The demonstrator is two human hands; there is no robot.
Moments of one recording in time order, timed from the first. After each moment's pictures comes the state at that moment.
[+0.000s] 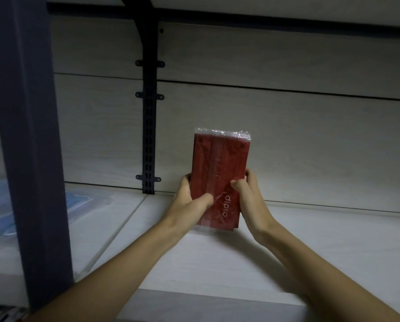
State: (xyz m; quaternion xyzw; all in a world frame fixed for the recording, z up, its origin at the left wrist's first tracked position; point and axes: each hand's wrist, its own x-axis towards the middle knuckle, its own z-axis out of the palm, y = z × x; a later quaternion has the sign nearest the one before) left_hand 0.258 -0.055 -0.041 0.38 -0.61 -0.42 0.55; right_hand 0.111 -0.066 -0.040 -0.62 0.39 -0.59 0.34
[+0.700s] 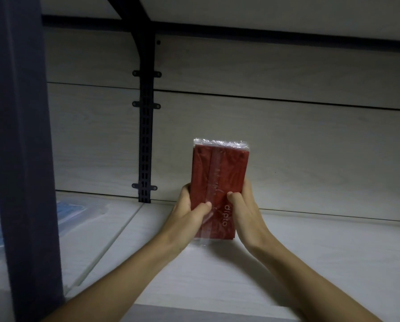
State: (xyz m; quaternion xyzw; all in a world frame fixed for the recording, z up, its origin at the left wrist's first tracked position) left_hand 0.250 -0.048 -0.040 0.34 -0.61 -0.44 0.56; right_hand 0.115 -0.048 -0.035 -0.66 0.42 -0.57 0.25
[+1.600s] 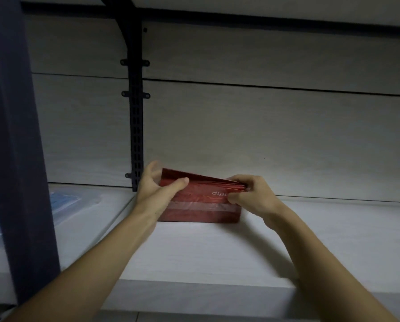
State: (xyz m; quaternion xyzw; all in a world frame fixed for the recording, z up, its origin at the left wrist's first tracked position) left_hand 0.277 -0.070 -0.040 0.42 -0.53 -0.36 0.64; right_hand 0.070 -0.053 -0.021 -0.65 0.54 -0.47 0.26
